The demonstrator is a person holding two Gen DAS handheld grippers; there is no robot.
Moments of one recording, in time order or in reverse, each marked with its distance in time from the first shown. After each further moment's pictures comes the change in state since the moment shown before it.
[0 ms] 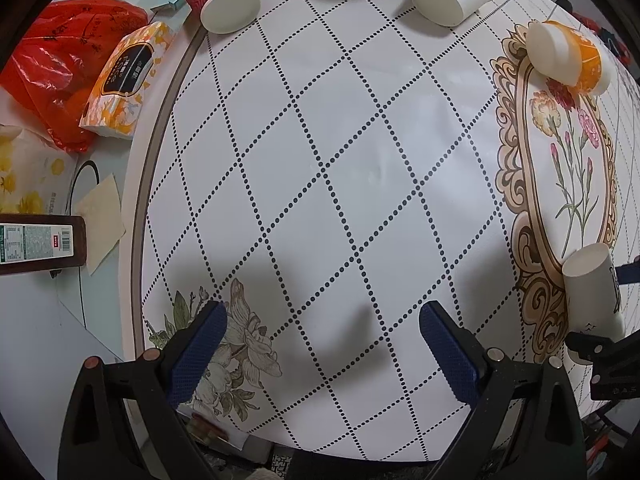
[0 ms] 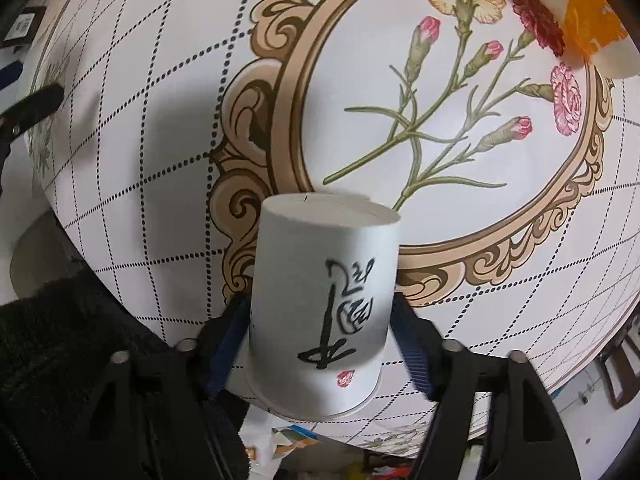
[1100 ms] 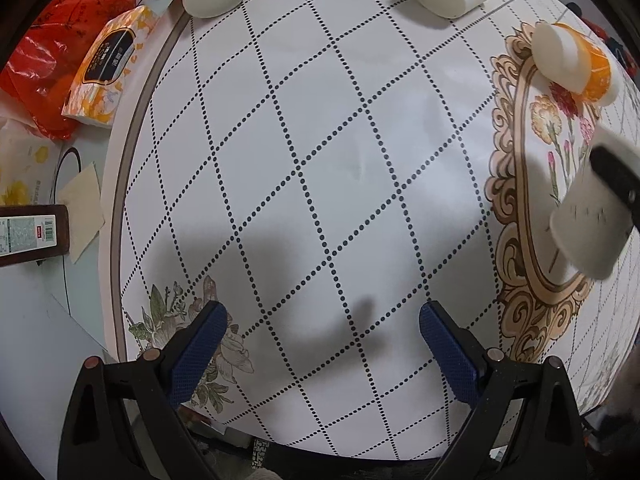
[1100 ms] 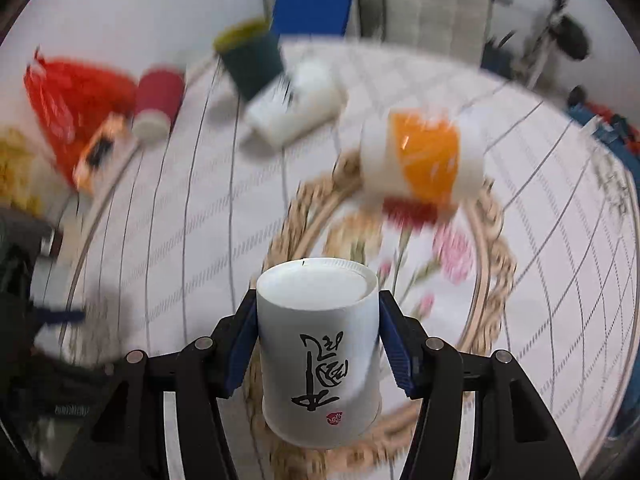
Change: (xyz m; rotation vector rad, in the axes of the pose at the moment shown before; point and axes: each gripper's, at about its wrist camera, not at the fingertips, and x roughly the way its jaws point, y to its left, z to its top) left arm 0.014 -0.006 0.020 -0.046 0.079 -0.052; right arm -0.122 -0.054 0.016 0.372 -0.870 0.017
